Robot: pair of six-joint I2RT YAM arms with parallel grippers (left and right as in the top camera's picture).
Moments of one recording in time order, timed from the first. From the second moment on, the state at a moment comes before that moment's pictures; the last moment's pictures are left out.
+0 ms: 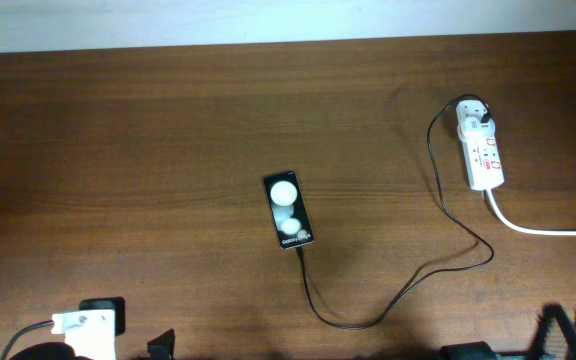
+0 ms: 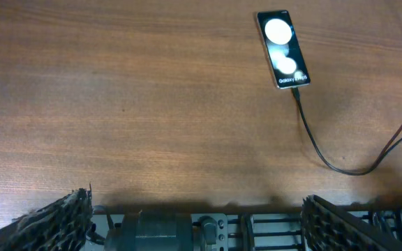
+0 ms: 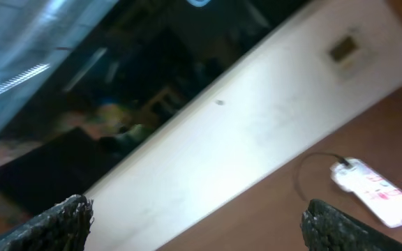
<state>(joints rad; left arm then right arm) -0.04 0.52 1.32 -1.69 0.10 -0.11 0.07 0.02 1.07 -0.94 0.14 0.71</state>
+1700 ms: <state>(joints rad) -0.04 0.52 1.32 -1.69 0.10 -0.11 0.07 0.01 0.01 -0.07 0.03 0.00</state>
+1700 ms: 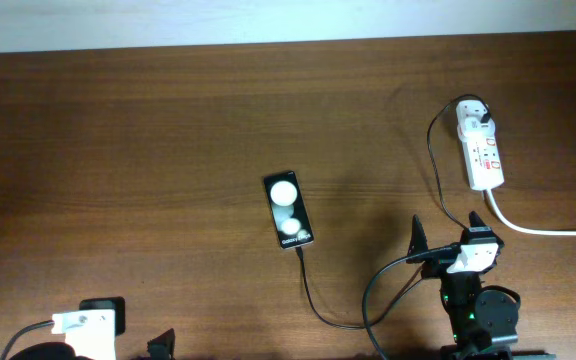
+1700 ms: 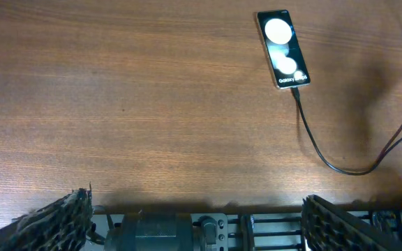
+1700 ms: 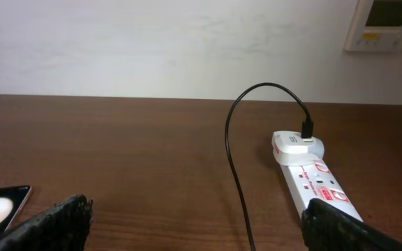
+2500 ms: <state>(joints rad) -0.04 0.35 1.27 -1.45 0.12 -0.11 0.07 0.01 0.01 -0.07 0.03 0.00</state>
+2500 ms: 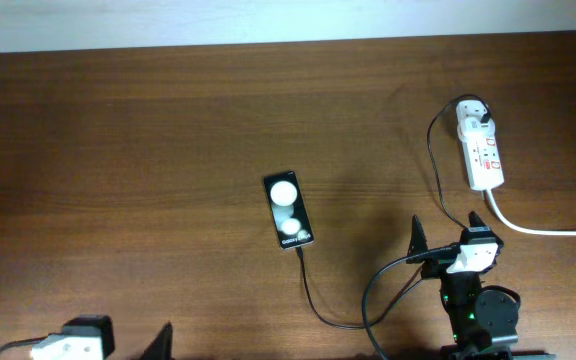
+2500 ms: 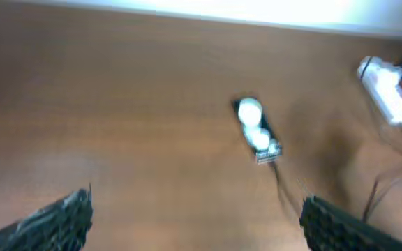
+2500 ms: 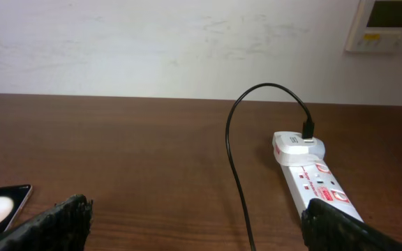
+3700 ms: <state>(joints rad) -0.04 0.01 0.01 -0.08 0.05 0.07 0.07 0.01 0.01 -0.07 0.03 0.00</state>
